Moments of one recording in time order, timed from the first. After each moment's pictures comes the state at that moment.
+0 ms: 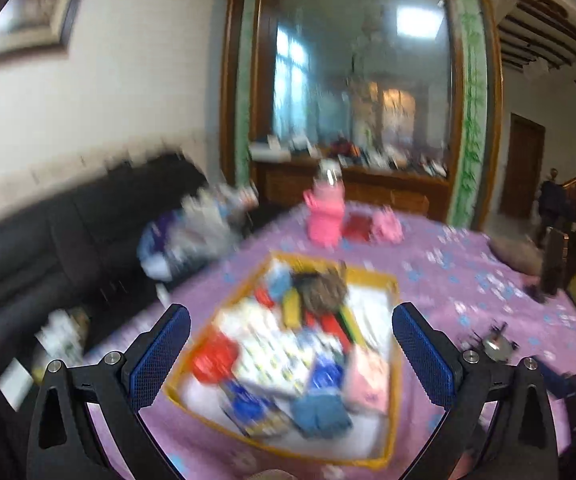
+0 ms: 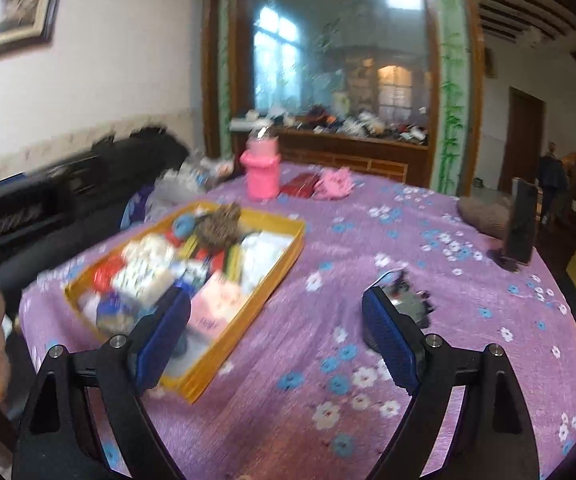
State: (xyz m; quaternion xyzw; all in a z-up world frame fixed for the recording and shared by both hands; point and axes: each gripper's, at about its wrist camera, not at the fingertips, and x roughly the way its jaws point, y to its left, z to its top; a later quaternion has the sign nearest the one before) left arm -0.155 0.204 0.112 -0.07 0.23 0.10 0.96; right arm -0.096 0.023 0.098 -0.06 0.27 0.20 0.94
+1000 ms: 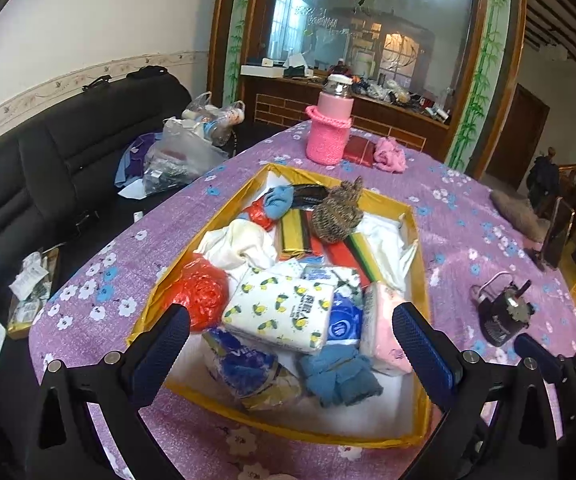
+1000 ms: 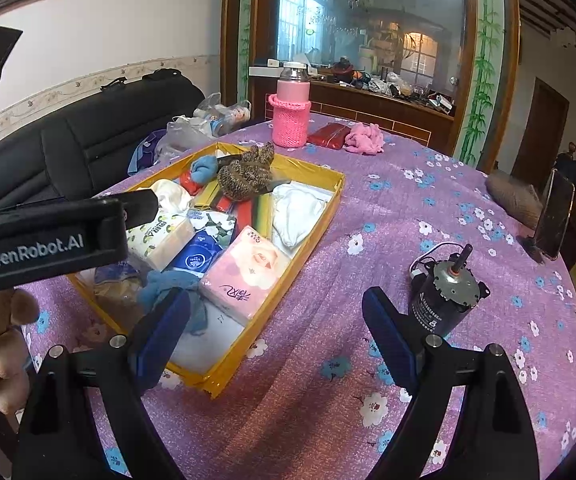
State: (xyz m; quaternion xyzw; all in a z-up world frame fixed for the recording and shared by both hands) left arm -0.108 0.233 0.062 -0.11 0.34 0.09 0.93; right arm -0.077 0.068 0.071 -0.10 0.34 0.21 0.91
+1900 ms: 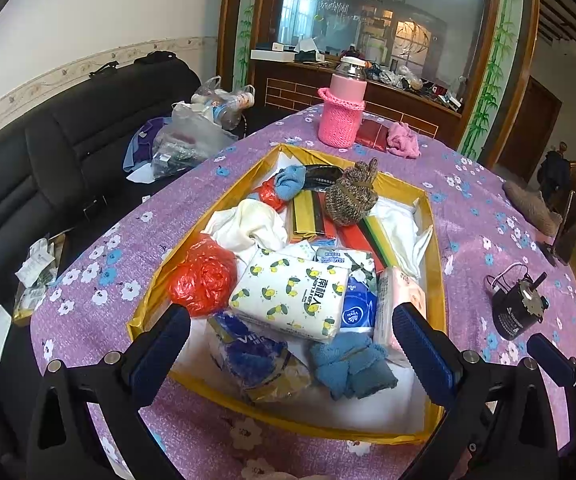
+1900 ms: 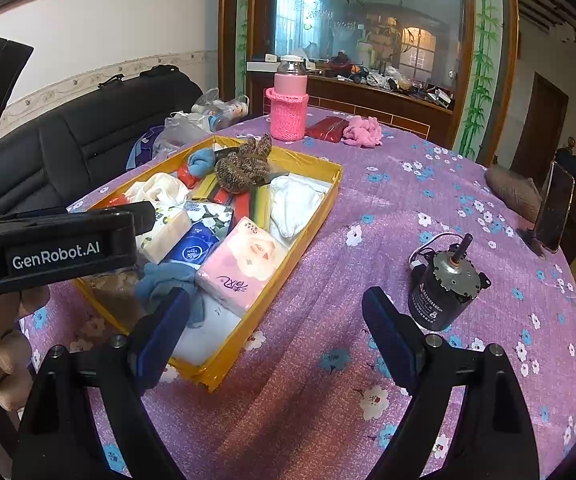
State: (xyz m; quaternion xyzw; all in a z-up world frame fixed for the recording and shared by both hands) left arm -0.102 0.235 0.056 -0.12 0.36 0.10 0.92; right arm -0.078 0.070 0.067 -0.09 0.35 0.20 0.91
